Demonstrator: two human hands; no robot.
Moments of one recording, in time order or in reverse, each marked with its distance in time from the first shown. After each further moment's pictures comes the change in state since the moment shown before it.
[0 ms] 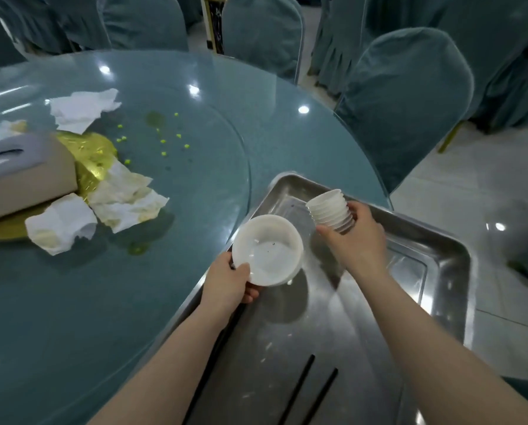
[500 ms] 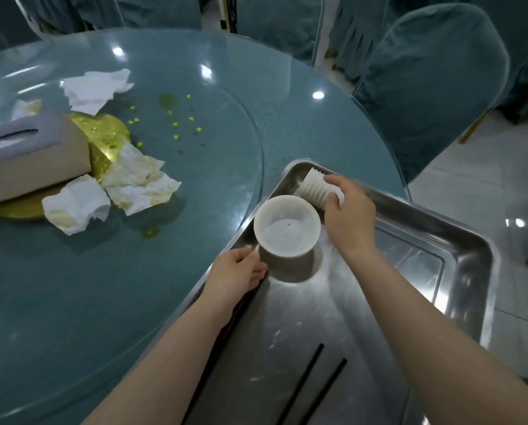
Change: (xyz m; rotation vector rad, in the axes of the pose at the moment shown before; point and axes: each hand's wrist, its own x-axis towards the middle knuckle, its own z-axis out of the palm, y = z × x) left_hand -0.014 0.004 -0.009 -0.214 -0.039 -0.130; right_hand 0.000 -0.044 0.020 0.127 -0.013 -0.220
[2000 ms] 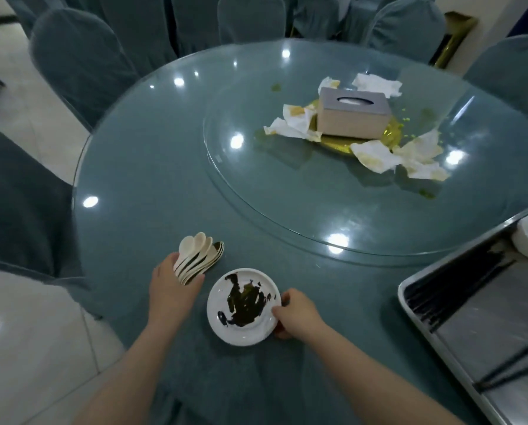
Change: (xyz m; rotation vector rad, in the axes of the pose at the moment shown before) left_hand -0.276 -0.266 -0.544 0.326 0.849 0.055; right_hand -0.516 -0.246 0.263 -0.131 -1.093 0.330
